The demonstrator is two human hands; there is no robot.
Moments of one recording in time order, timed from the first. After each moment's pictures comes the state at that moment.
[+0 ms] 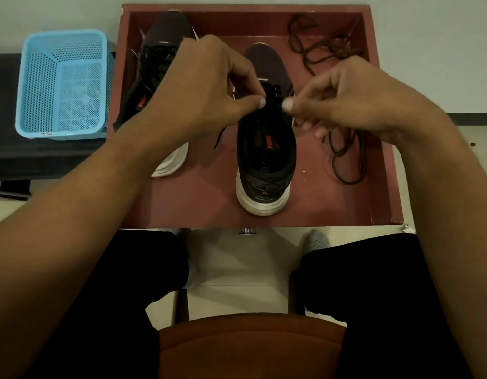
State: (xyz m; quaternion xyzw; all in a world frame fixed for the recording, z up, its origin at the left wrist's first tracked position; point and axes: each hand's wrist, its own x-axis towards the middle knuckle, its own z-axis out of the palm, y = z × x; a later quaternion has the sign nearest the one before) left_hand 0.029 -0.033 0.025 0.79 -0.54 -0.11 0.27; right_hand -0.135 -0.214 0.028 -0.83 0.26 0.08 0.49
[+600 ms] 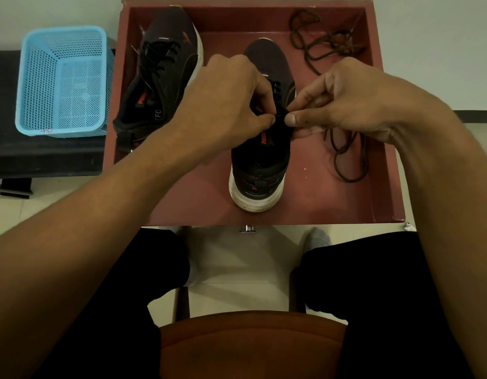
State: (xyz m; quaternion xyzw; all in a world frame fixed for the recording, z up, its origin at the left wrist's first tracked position) left_hand 0.006 -0.044 0.016 0.81 -0.52 -0.12 0.22; right_hand -0.134 -0.204 0.035 -0.79 0.28 0.12 0.54
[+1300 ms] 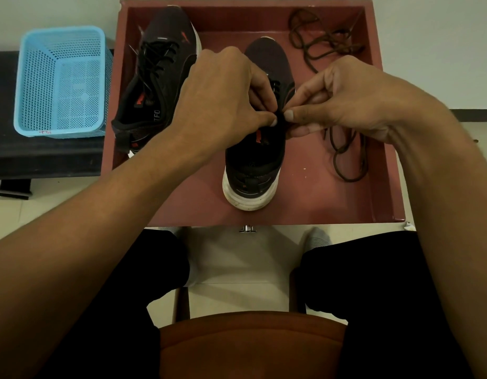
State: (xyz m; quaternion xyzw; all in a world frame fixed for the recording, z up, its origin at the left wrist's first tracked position) left_hand 0.002 -0.042 0.018 0.83 -0.47 -0.14 0.26; right_hand -0.133 -0.203 0.032 -0.77 0.28 0.11 0.57
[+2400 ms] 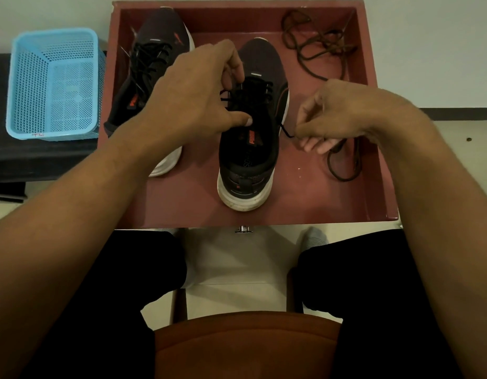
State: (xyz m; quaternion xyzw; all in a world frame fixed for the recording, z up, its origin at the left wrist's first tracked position) left_hand 0.028 -0.032 0.014 0.84 -0.47 -0.15 0.21; right_hand -0.130 -0.210 0.013 -0.79 0.36 0.23 0.44
